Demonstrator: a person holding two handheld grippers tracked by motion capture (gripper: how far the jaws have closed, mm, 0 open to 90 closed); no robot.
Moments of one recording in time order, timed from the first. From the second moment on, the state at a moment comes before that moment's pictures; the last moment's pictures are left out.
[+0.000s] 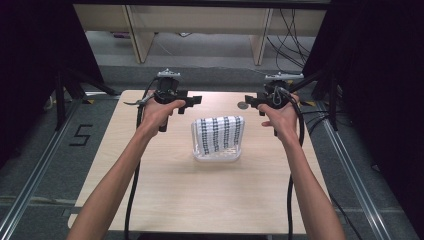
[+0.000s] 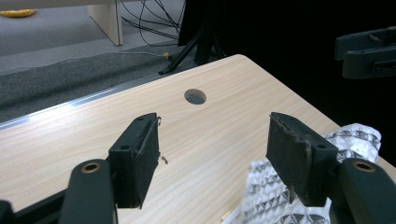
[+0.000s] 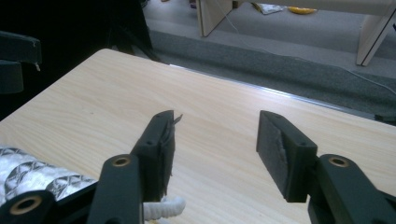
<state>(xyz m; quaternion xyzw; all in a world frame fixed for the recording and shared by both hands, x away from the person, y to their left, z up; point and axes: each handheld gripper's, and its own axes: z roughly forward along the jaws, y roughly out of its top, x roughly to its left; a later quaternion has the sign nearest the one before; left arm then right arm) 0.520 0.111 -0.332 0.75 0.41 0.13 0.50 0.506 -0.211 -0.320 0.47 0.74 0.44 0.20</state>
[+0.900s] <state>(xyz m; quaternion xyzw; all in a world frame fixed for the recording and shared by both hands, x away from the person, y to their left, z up) 0.475 0.124 -0.326 0.75 0.39 0.10 0.53 0.467 -0.215 -0.311 0.43 0.75 0.46 0.18</state>
